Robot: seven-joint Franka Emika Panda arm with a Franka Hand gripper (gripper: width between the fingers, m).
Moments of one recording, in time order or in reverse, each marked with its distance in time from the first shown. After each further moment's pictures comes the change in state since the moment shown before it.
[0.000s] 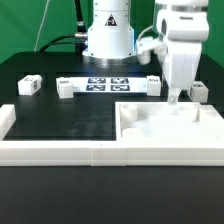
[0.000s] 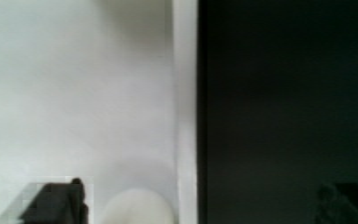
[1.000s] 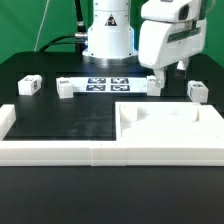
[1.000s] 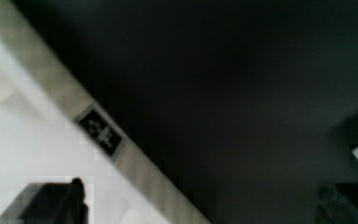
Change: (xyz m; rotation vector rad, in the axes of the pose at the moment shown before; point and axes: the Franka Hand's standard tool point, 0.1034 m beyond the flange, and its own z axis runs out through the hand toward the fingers) arm 0.011 -0.037 -0.005 0.014 0.015 0.847
